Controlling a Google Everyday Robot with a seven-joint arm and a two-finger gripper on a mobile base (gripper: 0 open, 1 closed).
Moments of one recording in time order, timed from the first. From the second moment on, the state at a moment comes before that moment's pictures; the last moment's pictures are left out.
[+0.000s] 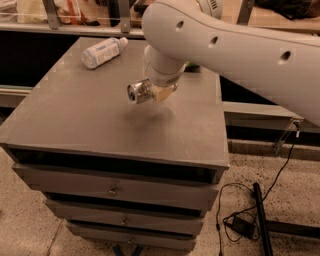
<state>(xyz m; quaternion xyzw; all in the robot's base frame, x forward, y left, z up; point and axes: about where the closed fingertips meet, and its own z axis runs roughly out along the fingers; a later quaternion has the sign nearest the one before) 0.630 0.006 0.878 -0.83 0.48 -0.18 0.23</state>
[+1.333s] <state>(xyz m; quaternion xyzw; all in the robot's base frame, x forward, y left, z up) 0.610 0.026 0.855 -0.84 0.47 -0.14 0.25</state>
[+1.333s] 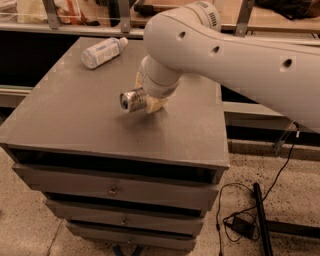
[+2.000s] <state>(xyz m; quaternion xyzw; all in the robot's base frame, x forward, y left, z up) 0.608 0.025 0.856 -0.83 0.47 -0.13 0.25</state>
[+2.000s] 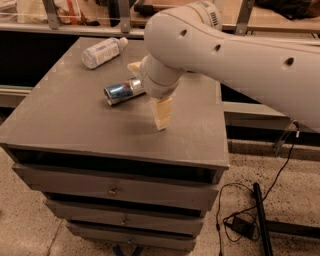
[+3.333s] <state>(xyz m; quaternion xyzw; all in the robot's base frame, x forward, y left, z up) 0.625 0.014 0.929 -0.78 0.51 -0.17 0.33</state>
